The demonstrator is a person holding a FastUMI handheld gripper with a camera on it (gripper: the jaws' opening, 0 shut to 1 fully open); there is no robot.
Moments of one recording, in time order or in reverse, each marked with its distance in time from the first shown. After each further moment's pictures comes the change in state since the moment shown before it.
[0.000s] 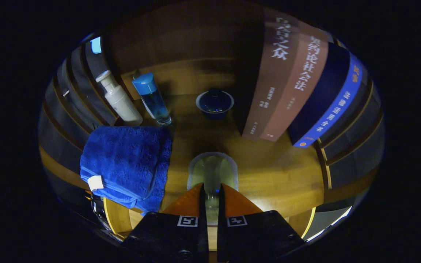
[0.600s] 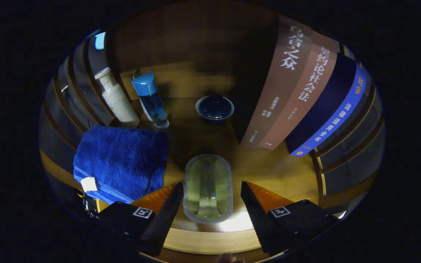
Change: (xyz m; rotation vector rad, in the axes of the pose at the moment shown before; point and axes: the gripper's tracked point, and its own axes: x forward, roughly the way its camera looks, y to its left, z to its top) arm -0.009 -0.005 0.008 -0.028 -0.066 -0.049
